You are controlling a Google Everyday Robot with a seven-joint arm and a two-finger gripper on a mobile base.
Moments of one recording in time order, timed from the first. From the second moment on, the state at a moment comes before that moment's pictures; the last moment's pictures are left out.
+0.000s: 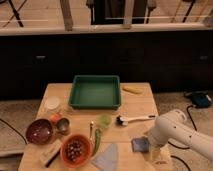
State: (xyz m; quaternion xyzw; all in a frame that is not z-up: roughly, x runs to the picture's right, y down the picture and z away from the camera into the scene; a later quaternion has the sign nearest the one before) arm 0.239 0.311 0.758 -0.36 -0.06 0.04 0.93
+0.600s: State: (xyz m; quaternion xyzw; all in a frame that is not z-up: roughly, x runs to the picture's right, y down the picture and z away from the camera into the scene) arm 0.232 0.309 0.758 -0.36 -0.07 0.03 0.93
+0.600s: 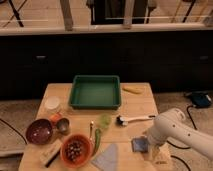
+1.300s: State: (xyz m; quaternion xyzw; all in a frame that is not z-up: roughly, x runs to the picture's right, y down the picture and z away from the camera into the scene) arm 0.228 0.309 0.761 -0.37 -0.07 0.03 0.93
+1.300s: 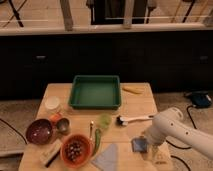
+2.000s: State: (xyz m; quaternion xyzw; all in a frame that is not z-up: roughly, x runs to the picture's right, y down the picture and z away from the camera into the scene) arm 0.229 0.308 0.761 -0.38 -0.07 0.03 0.92
